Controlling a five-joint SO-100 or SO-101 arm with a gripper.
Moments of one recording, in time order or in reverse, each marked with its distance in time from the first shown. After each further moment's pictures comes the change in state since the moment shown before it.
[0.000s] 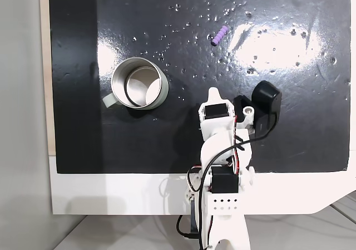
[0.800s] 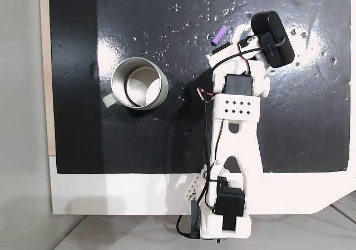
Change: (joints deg) arm 4.8 -62.3 -45.3 7.1 -23.6
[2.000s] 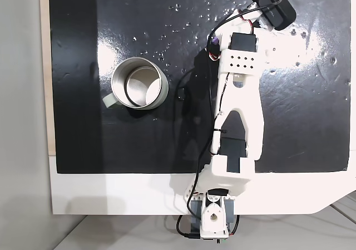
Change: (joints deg) arm 1.6 -28.7 -28.9 0.1 -11.2
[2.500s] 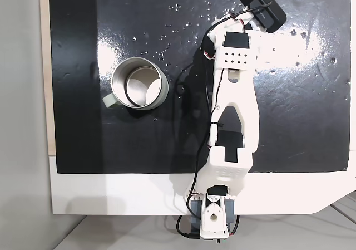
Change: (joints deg) arm -1.7 -5.2 -0.4 0.4 -1.0
